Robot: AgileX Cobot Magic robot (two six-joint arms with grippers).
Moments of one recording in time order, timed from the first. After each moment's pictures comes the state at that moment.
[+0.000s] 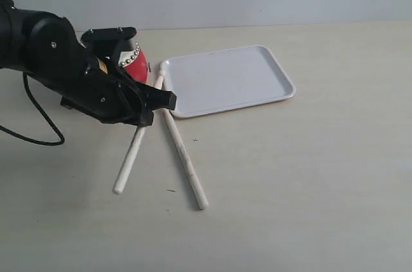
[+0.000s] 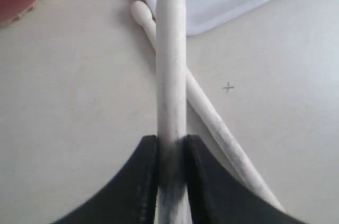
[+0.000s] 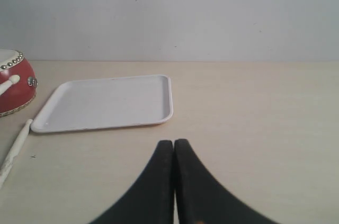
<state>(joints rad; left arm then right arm) -0.58 1.75 -1.01 -0.19 0.43 -0.18 0.08 0.01 0.00 0.03 0.27 0.00</state>
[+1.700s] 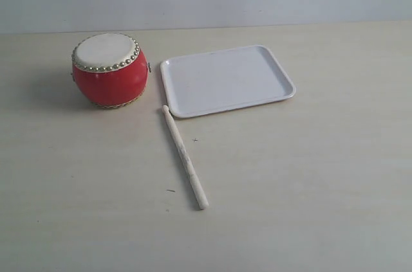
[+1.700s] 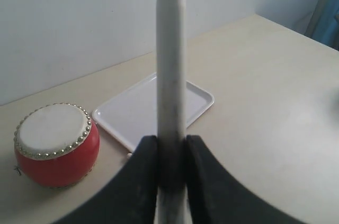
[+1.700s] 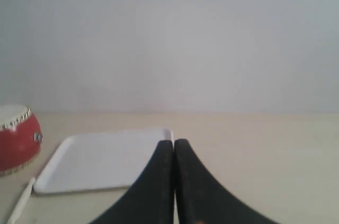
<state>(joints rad) -0.58 0.67 -0.78 -0.19 0.55 0.12 0.08 0.01 0.00 0.03 0.09 0.01</state>
